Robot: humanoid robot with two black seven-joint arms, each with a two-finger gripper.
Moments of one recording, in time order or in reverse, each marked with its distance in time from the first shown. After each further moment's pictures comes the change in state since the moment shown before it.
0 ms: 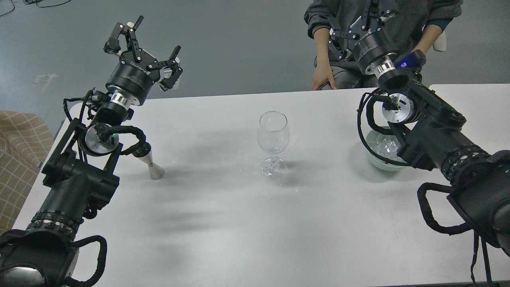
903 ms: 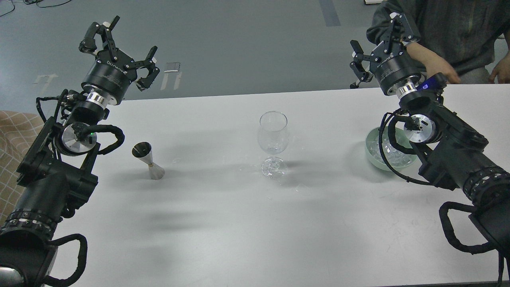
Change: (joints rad) left arm -0.027 0.102 0.015 0.042 -0.035 0.000 -0.017; right arm -0.107 -0.092 -0.002 0.079 0.000 0.000 0.000
